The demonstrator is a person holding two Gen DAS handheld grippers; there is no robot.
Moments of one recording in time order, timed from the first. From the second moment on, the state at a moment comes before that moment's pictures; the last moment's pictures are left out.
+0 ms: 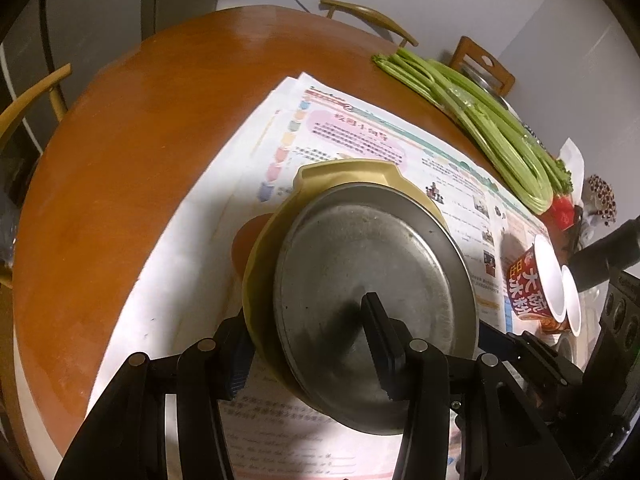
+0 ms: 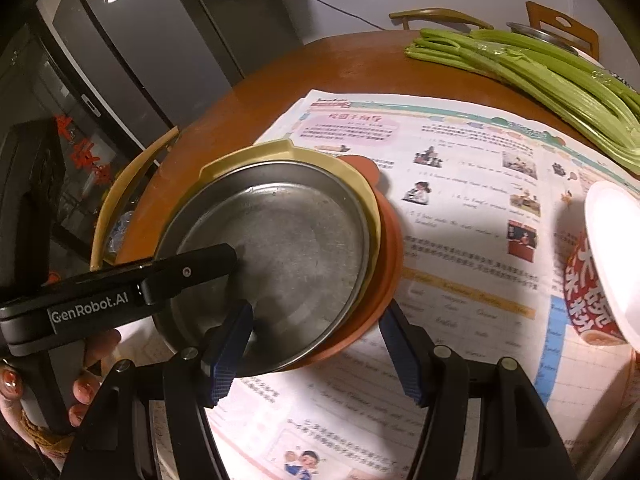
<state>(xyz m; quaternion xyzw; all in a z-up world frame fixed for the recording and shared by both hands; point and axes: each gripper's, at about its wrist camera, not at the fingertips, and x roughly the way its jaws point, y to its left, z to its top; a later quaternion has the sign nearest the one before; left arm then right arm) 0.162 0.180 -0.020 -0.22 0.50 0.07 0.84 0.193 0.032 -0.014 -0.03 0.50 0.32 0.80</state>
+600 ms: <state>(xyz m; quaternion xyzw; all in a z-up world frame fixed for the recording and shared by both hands) 0.183 0.156 -0.021 -0.21 0.50 0.06 0.84 0.210 0.005 -0.010 -0.02 0.50 0.30 0.81</state>
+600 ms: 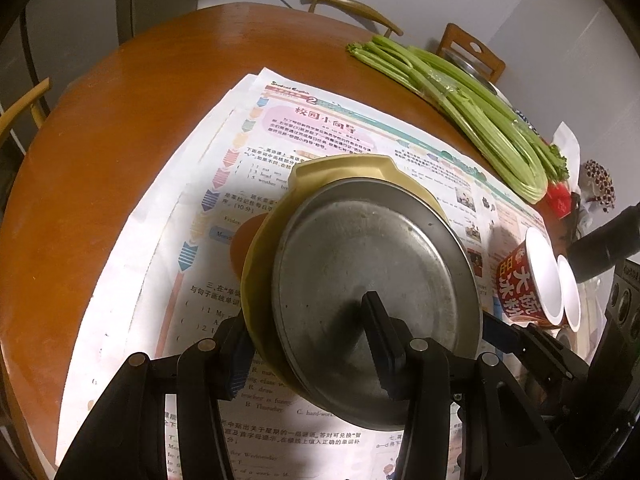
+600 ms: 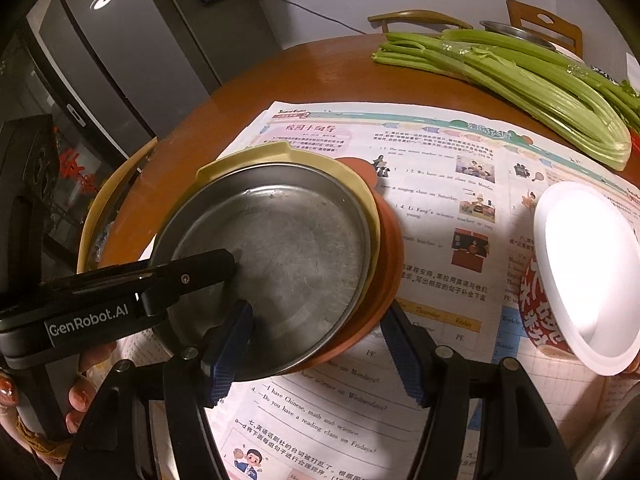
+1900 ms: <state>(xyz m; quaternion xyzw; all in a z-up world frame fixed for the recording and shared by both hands) 0.152 0.166 0.007 -0.20 0.46 0.10 0.86 0.202 -0.009 0.009 -0.03 0.46 0.28 0.84</state>
